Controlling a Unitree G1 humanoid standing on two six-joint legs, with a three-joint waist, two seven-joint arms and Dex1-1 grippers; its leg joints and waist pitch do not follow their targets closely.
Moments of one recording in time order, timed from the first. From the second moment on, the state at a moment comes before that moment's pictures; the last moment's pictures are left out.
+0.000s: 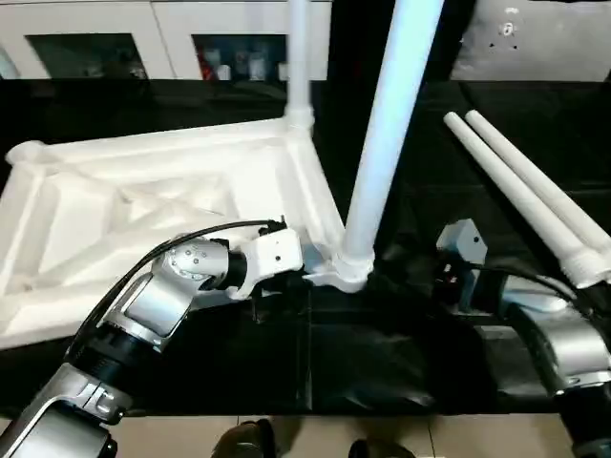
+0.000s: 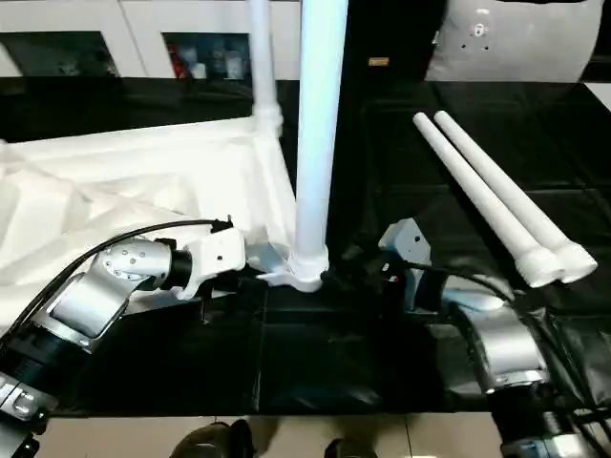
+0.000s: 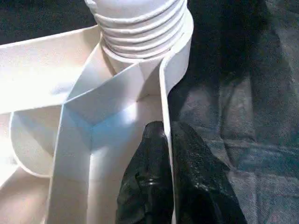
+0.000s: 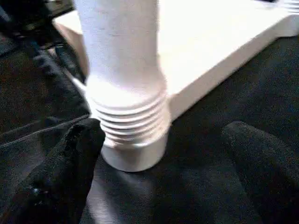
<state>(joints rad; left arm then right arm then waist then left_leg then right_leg) -0.53 0.47 -0.43 0.21 0.07 0.19 -1.07 -0.29 -0.50 0.09 0.24 0.27 0.10 1.00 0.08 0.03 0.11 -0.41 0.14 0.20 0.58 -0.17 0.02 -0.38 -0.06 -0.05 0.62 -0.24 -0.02</state>
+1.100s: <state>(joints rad) -0.54 0.50 -0.45 0.22 0.07 0.11 -1.15 -0.37 -0.45 0.17 0.30 0.26 0.10 1.14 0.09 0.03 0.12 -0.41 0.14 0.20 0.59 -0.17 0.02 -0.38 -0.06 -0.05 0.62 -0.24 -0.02</state>
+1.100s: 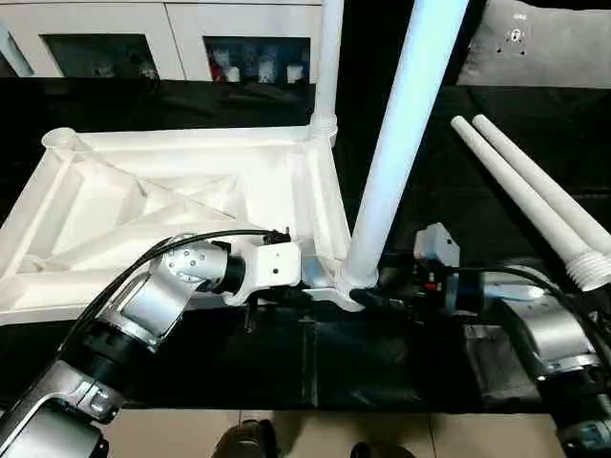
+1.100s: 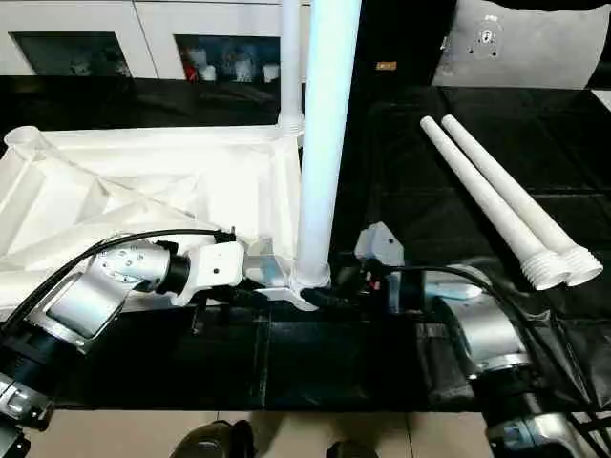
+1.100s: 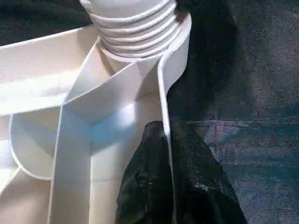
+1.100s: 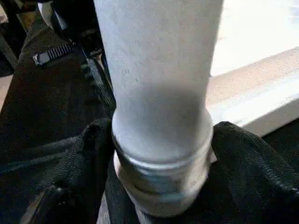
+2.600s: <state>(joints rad) -0.57 0.07 -0.29 0.26 0.09 0.59 -0.56 -0.41 -0.10 0.02 0.45 0.12 0.05 0.32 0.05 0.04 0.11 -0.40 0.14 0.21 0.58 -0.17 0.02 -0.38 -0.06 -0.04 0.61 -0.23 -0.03</state>
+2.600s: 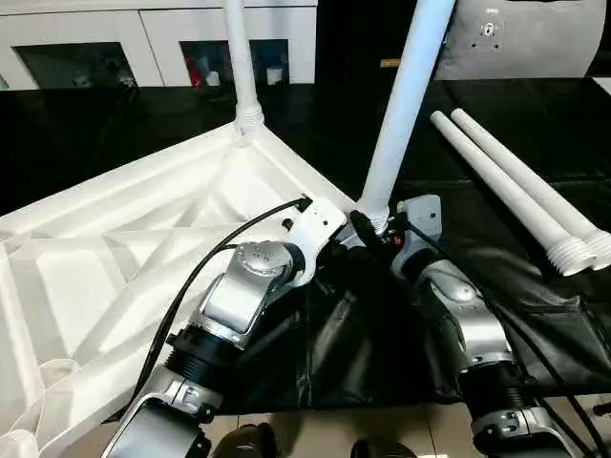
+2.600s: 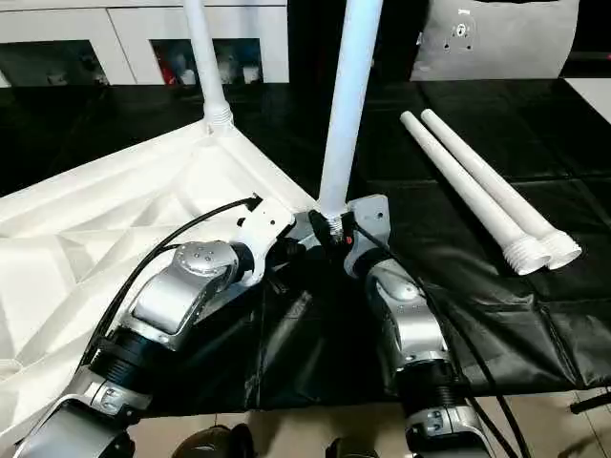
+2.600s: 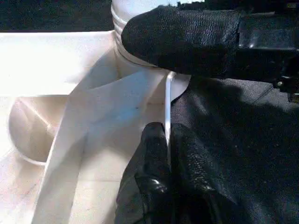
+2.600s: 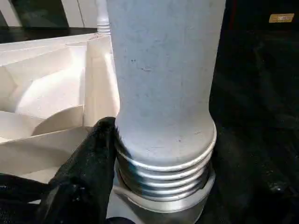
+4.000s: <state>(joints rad) -0.56 0.38 -0.42 0.26 0.09 0.25 -0.94 -0.31 -0.53 0.04 0.28 0.29 0.12 1.02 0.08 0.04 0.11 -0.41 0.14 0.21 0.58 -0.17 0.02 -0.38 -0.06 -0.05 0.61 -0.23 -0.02</state>
